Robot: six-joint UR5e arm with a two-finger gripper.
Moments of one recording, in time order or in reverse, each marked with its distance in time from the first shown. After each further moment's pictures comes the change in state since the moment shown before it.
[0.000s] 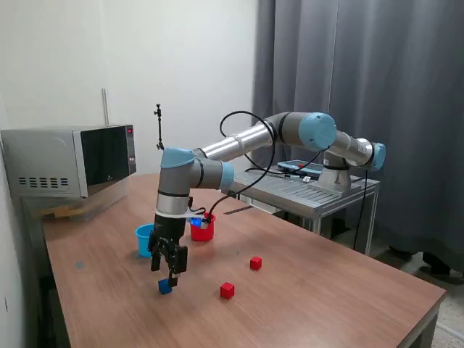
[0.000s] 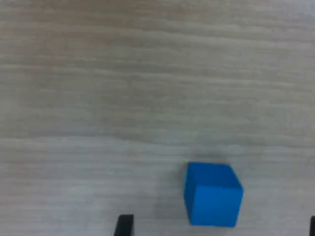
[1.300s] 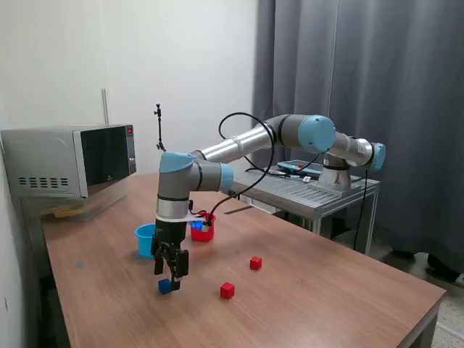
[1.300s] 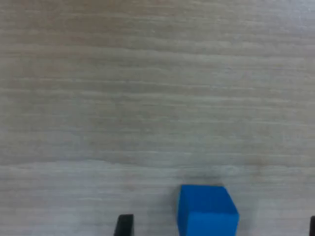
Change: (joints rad) arm 0.005 0.020 -0.023 0.044 0.009 0.023
